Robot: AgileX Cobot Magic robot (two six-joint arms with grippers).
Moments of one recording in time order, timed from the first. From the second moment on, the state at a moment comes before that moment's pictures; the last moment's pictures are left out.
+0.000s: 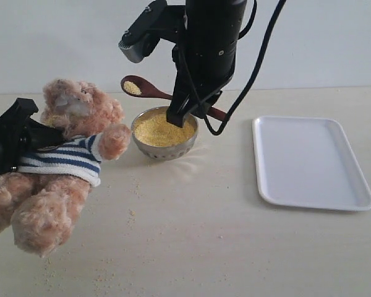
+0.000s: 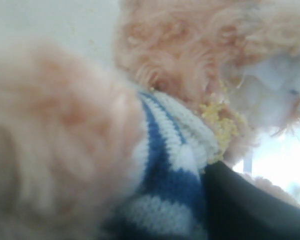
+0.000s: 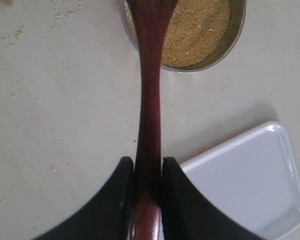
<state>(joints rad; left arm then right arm) 0.06 1.53 -0.61 -1.73 0.61 1.07 0.75 1.91 -1.80 -0.17 1.22 -0.37</state>
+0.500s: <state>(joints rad) 0.06 1.53 -0.61 -1.73 0.61 1.07 0.80 1.91 -1.80 -0.14 1.22 -0.37</state>
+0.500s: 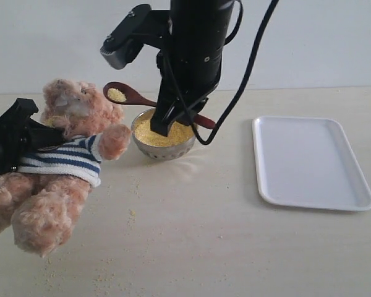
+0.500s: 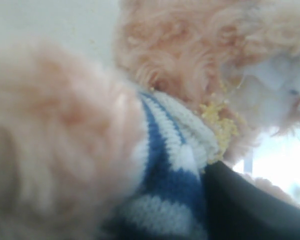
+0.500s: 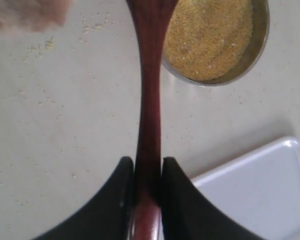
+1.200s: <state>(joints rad) 0.06 1.56 -0.61 -1.73 0.61 1.06 0.89 1.92 -1.80 -0.23 0.97 -0.44</state>
